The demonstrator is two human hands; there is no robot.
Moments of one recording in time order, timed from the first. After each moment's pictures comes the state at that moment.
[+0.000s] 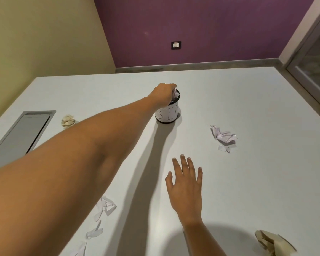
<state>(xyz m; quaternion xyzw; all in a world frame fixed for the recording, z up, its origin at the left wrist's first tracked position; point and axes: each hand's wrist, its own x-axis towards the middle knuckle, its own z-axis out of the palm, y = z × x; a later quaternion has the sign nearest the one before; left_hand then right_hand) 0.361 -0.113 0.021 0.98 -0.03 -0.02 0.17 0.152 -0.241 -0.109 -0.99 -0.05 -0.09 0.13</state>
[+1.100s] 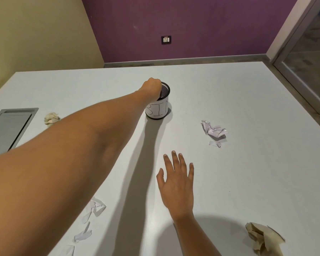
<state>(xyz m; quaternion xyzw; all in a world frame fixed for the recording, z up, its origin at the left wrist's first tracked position) 0.379 -0.118 0.009 1.00 0.04 -0.05 0.06 0.154 -0.240 -0.115 -0.98 -0.06 -0.12 0.13</state>
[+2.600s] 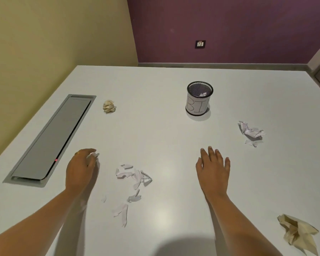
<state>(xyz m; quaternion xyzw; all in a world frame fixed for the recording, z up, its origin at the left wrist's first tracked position) 0.027 0.098 -0.075 0.91 0.29 0.18 0.21 0.148 -0.236 -0.099 -0.99 -0.08 -0.03 0.12</state>
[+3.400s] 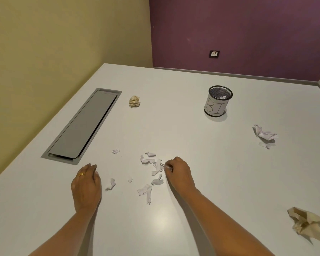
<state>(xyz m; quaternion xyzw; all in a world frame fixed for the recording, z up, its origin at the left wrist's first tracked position) -0.081 0.088 -0.099 0.88 0.41 0.19 0.16 0.069 -0.129 -0.072 -0.90 -0.18 0.16 0.36</state>
